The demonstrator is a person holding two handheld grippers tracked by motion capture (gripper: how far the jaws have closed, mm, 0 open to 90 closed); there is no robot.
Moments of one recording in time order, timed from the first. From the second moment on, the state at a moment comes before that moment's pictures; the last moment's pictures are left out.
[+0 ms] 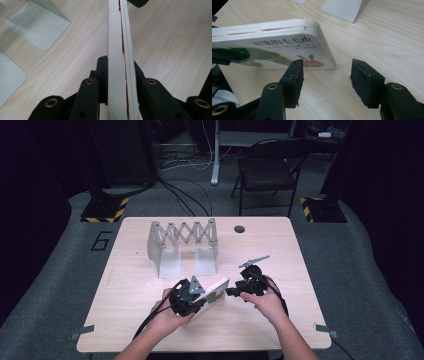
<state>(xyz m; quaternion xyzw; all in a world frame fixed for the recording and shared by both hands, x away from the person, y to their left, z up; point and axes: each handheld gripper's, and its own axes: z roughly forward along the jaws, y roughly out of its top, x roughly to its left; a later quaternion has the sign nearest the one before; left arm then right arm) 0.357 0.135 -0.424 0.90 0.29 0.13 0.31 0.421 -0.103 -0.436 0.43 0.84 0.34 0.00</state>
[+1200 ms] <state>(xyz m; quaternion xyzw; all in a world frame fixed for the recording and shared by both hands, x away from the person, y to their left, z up) 0.372 0.172 -0.387 0.87 0.34 0.16 0.32 0.425 -0.114 -0.439 0.44 0.83 0.35 -0.01</state>
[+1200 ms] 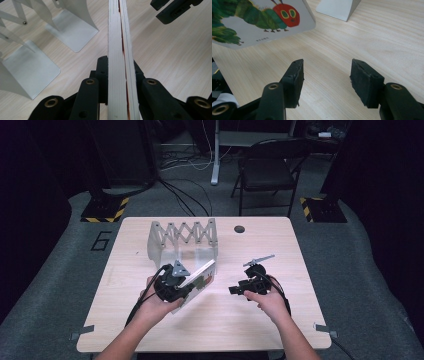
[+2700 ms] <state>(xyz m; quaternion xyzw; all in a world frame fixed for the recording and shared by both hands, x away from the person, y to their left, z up) 0.396 0.256 -0.361 0.82 0.44 0.20 0.30 0.429 -0.107 -0.442 0.44 0.83 0.35 -0.01</state>
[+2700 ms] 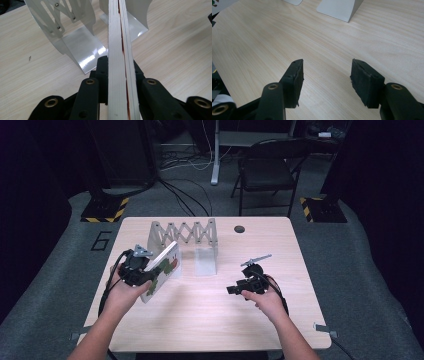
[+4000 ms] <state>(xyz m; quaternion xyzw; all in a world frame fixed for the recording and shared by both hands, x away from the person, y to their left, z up) 0.419 0.276 -0.364 0.78 0.50 0.21 0.30 0.429 -0.107 -0.442 0.44 0.83 0.35 -0.01</state>
